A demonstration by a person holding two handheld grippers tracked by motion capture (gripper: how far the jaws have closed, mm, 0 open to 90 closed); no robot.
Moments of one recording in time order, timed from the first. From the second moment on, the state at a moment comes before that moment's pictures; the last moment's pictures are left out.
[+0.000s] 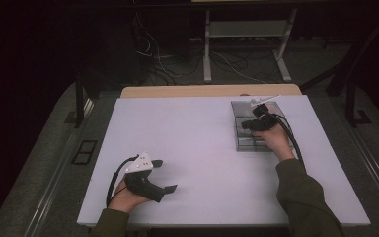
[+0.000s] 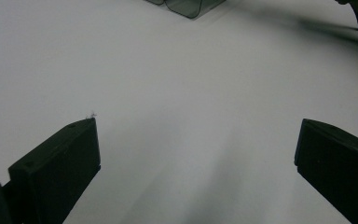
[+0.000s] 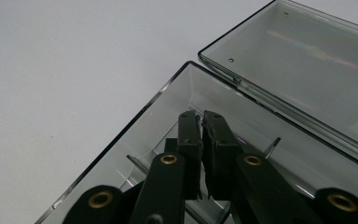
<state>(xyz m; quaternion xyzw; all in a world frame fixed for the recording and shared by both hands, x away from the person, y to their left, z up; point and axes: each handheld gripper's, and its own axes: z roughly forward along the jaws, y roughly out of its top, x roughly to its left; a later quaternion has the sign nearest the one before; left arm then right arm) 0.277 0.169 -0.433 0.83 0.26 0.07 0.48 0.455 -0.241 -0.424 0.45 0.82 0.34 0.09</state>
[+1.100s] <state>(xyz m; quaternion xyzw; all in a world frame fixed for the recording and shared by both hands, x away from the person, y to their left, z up) 0.280 0.168 -0.434 0.83 0.26 0.07 0.48 0.428 -0.268 -0.401 0.44 0.78 0.43 0.11</state>
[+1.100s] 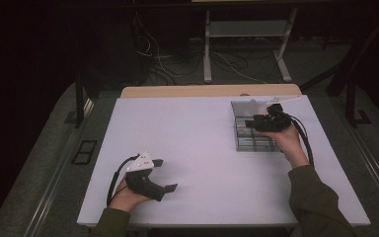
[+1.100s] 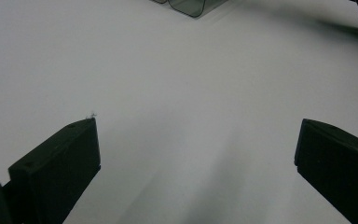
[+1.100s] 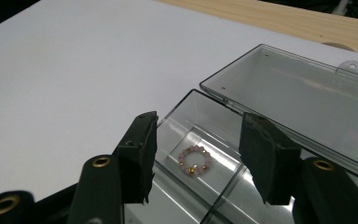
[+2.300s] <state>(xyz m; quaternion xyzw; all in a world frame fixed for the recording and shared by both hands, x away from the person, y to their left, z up) 0.278 0.168 -0.434 0.84 0.26 0.08 0.48 0.358 -0.269 -0.396 0.38 0.78 0.47 0.12</state>
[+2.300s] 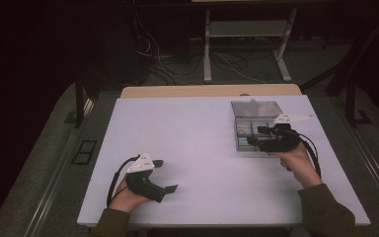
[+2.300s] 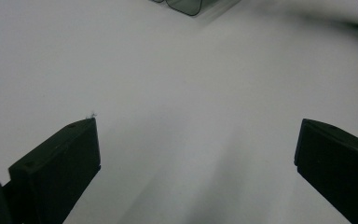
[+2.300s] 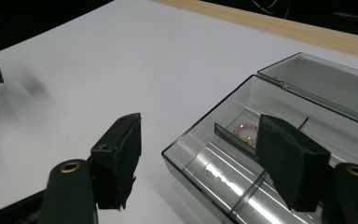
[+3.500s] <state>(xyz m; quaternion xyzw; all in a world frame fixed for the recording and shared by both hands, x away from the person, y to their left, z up) 0.277 0.168 -0.432 0.84 0.25 0.08 0.48 0.295 -0.280 -0.427 0.38 0.79 0.46 0.15</state>
